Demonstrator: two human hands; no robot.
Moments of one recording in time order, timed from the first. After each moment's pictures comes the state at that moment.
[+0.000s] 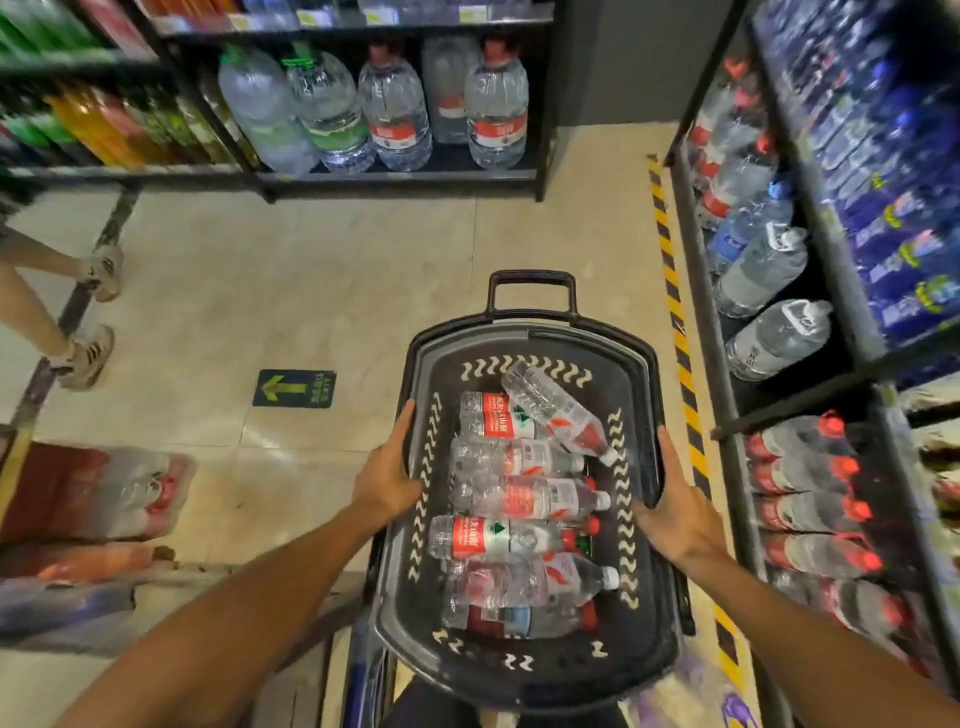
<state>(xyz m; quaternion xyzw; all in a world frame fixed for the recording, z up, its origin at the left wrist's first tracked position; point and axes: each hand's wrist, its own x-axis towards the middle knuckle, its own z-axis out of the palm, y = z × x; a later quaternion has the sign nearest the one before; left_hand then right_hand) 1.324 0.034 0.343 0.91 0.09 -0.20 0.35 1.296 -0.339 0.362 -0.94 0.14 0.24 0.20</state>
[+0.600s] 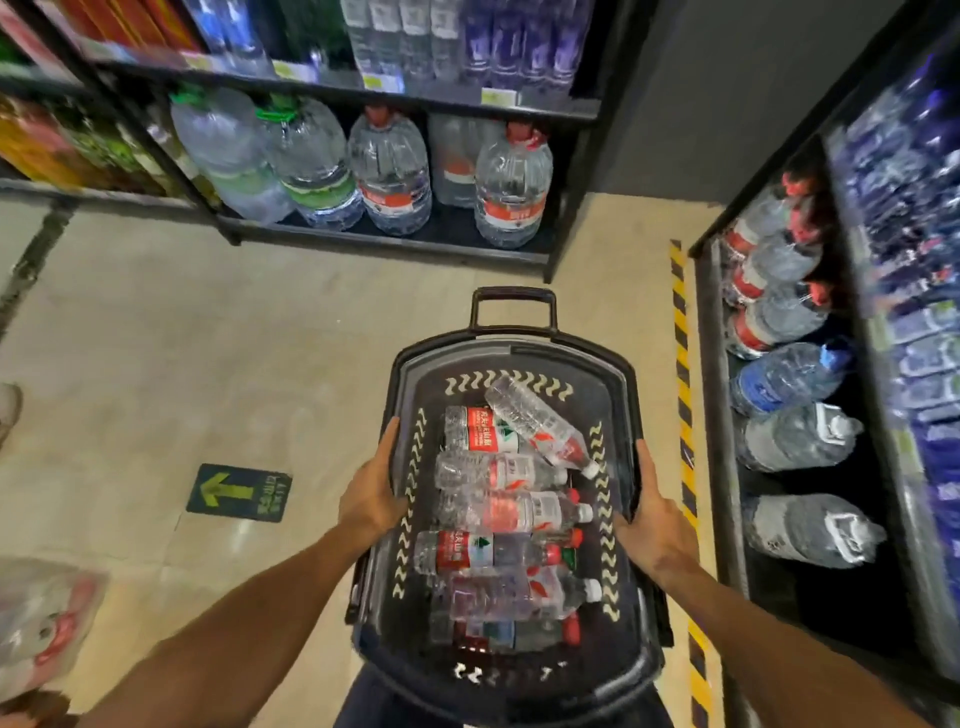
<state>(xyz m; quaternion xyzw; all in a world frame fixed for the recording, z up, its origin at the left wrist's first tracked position) 1.744 0.079 0.303 0.90 0.13 -0.21 0.36 1.751 -0.290 0.331 -0.95 0.10 0.26 0.15</state>
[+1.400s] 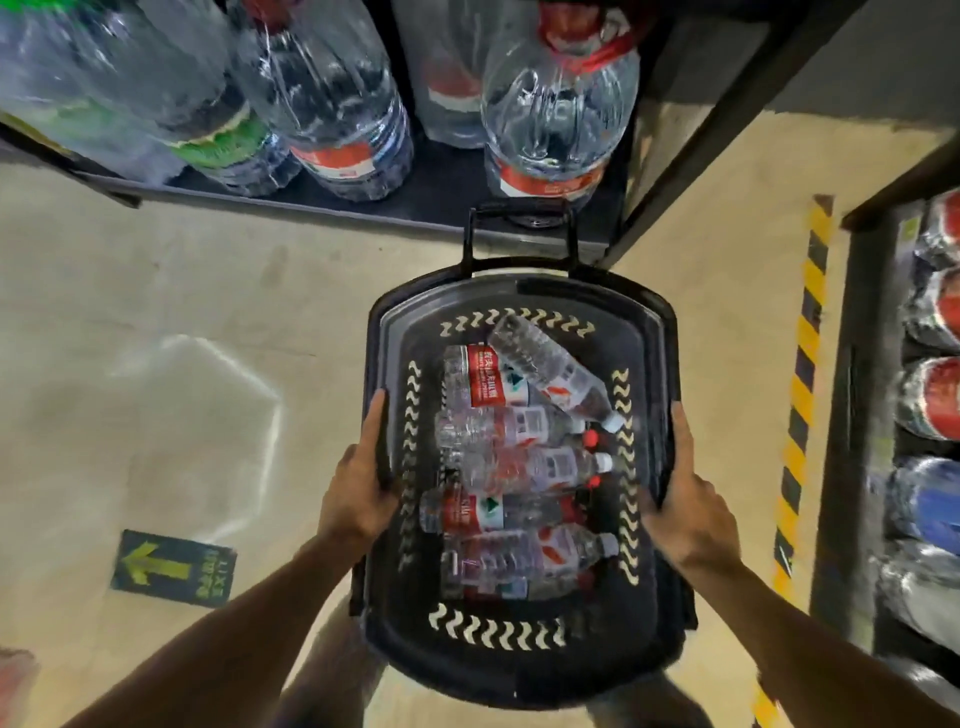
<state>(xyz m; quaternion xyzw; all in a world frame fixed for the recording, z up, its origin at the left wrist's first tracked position) 2.124 0.088 0.050 0.86 0.19 -0.22 0.42 2.166 -0.276 0.050 -0.93 0.12 0.29 0.21</state>
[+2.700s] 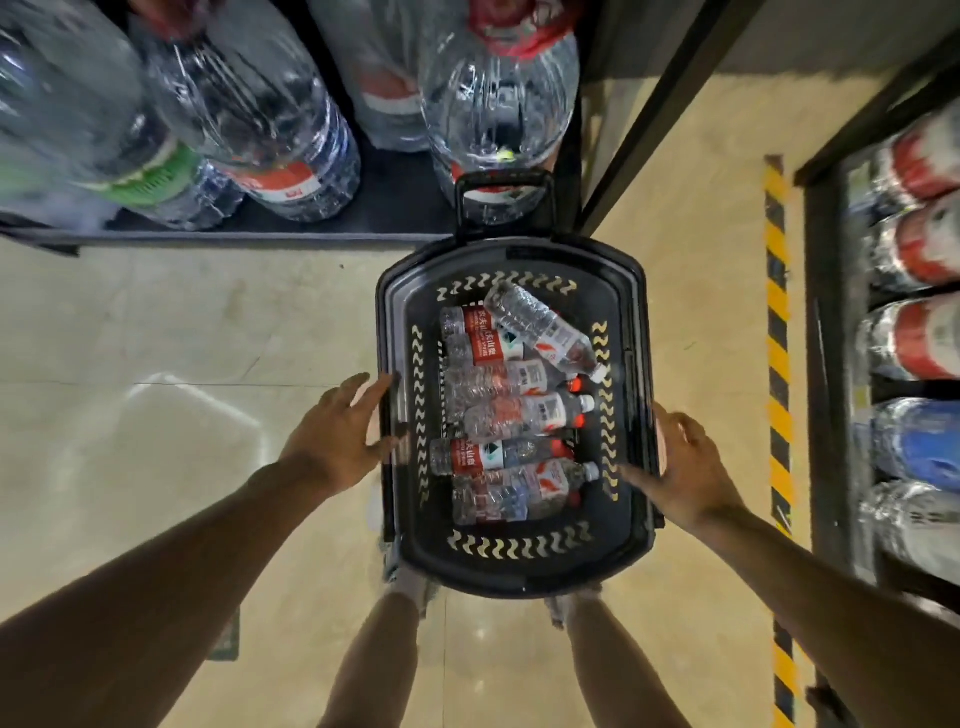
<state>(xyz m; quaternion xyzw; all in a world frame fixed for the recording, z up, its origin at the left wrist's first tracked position) 2.230 0.120 0.054 0.91 -0.01 -0.39 0.12 2.193 -0.276 0.038 -0.90 0.15 0.37 0.19</state>
